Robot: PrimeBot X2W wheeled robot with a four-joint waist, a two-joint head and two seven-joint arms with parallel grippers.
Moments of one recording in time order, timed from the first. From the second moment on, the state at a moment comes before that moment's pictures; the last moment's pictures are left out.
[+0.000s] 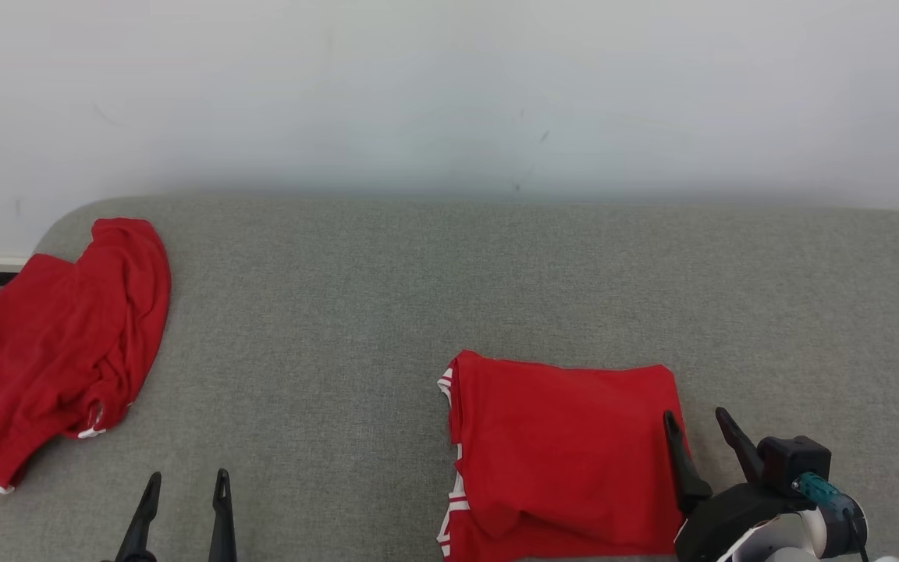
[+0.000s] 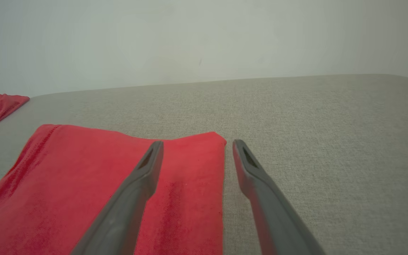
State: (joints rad) left arm 0.06 0.05 0.07 0.17 -0.06 -0.12 -0.26; right arm -0.19 -0.15 0.01 0.53 0.20 0.13 -0.19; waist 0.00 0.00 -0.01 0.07
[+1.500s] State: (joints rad) left arm -0.14 0.05 0.02 0.07 -0.11 -0.10 -0.26; right arm -0.78 -0.50 0.16 0.90 0.32 0.13 -0.24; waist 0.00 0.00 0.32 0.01
